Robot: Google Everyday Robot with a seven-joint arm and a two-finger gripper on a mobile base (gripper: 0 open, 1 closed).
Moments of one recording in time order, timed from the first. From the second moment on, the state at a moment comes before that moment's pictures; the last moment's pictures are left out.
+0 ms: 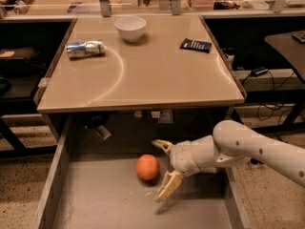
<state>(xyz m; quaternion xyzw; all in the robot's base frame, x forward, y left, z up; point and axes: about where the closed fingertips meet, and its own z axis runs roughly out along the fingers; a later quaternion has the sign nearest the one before) 0.449 -0.011 0.625 -0.62 0.61 0.35 0.35</state>
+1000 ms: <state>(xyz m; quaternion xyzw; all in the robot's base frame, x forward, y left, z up) 0.448 0.005 0.611 -0.63 0.60 0.36 0.34</state>
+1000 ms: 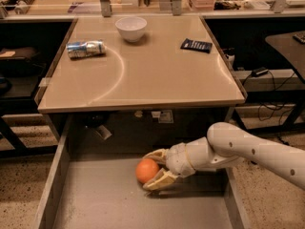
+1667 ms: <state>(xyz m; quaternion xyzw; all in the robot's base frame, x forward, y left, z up) 0.439 -0.004 0.612 -0.62 0.61 0.35 0.34</state>
